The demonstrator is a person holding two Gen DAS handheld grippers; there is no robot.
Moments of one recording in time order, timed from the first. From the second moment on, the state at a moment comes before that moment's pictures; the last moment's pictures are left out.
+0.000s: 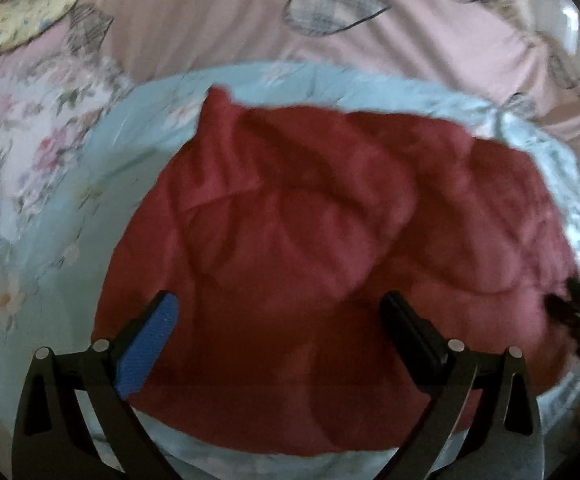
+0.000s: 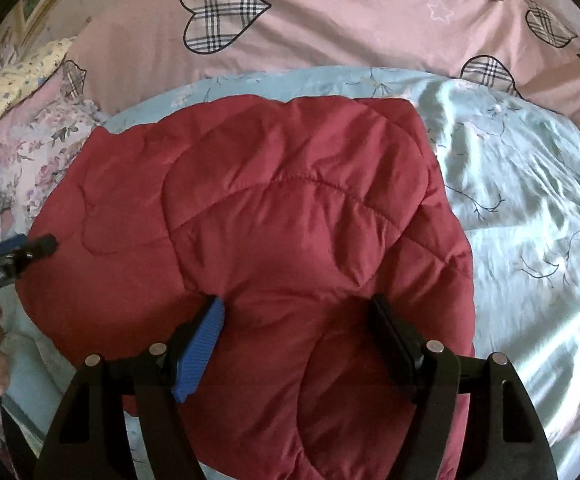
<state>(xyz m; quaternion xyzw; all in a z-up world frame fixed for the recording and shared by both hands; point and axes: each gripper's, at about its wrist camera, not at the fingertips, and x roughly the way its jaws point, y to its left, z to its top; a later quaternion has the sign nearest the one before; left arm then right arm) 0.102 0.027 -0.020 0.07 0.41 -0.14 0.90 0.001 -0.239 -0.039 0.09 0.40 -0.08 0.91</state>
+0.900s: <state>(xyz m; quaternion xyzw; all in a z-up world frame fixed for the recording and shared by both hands) 0.095 -0.009 -0.052 0.13 0.41 -0.21 0.88 0.001 -0.209 -0.052 0.08 0.41 -0.12 0.90</state>
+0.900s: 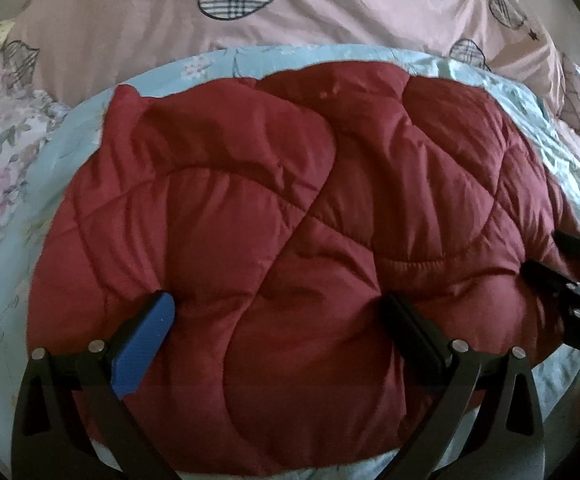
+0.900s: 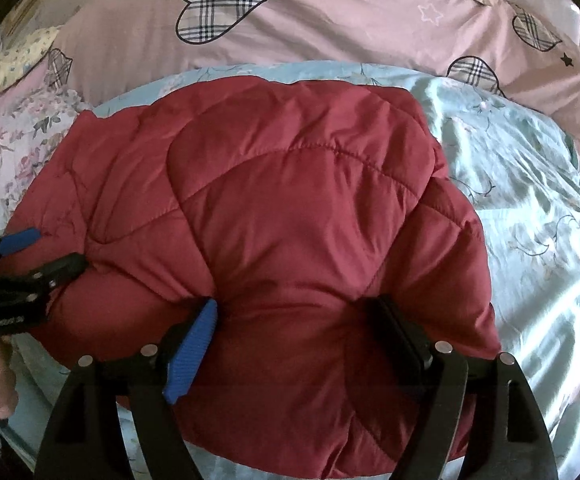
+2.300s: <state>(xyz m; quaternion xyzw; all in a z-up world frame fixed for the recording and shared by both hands) 0.017 0.060 -0.003 0.12 0.44 -0.12 0.88 -0.084 -0.147 0.033 0.10 0.38 -0.07 0.92</state>
